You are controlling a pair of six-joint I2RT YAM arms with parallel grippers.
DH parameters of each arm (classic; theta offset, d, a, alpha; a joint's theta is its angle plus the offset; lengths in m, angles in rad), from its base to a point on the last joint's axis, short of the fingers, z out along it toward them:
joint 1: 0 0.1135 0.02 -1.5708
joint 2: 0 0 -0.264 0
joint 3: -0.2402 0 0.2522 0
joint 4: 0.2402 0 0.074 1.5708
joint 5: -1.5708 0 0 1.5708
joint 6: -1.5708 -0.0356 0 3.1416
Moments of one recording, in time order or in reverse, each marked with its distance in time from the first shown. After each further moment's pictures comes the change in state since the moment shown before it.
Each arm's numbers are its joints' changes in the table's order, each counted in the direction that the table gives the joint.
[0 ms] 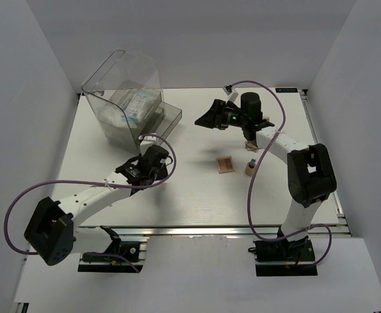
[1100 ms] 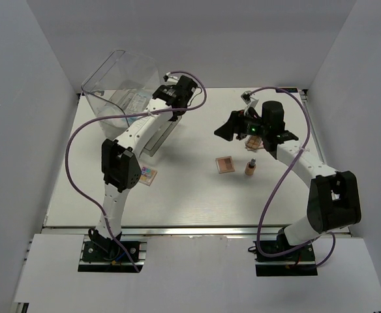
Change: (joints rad) left arm 0.141 0.921 -1.485 0.731 0.315 -0.321; right arm -0.100 -0.323 0.219 0.173 -0.034 0.356
